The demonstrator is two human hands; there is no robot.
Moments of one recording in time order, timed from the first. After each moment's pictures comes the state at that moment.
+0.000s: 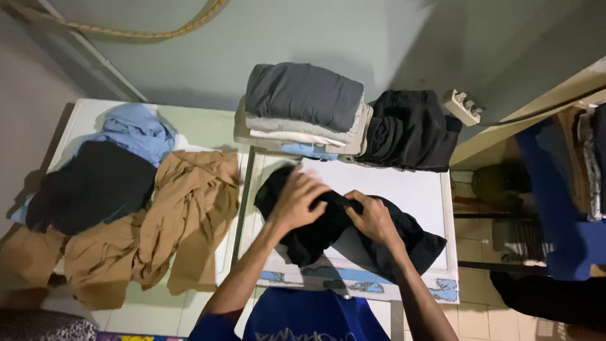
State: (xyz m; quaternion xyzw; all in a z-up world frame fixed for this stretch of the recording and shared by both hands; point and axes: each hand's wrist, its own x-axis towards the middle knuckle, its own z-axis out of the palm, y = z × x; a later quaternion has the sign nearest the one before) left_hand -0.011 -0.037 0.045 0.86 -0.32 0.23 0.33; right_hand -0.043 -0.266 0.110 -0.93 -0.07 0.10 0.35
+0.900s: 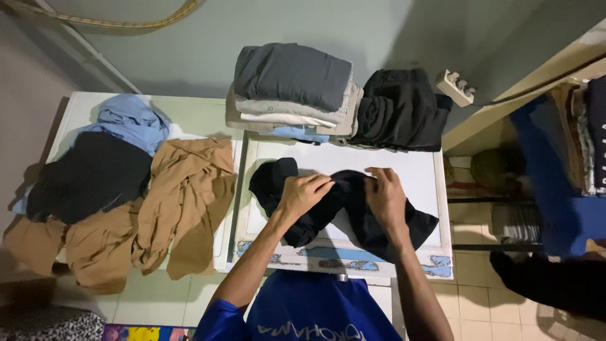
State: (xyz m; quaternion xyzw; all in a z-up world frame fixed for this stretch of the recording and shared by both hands) left_hand -0.040 -0.074 0.053 0.84 -0.30 0.26 0.37; right_hand -0.067 -0.303 0.082 -0.92 -0.02 -0.12 0.37
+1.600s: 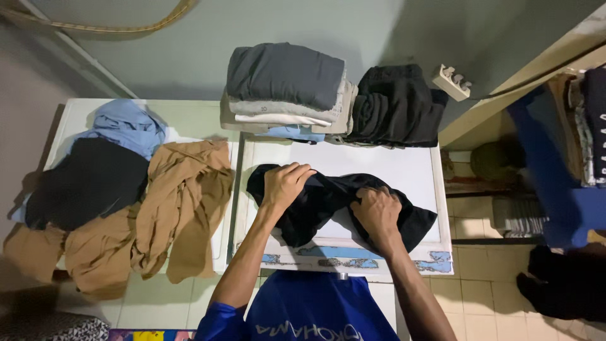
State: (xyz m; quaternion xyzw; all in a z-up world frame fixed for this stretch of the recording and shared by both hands) left_hand -0.028 -0.050 0.066 0.87 -0.24 0.29 0.32; right_hand -0.088 -0.295 0.073 -0.99 -0.02 -0.05 0.11
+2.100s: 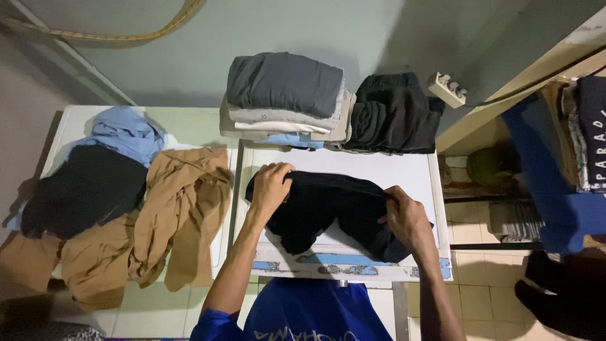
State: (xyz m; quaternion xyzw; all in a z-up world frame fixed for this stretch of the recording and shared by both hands) left_hand -0.009 -0.020 0.043 0.91 -0.20 0.18 0.32; right_hand -0.098 -0.338 0.143 -0.92 0.10 0.07 0.37
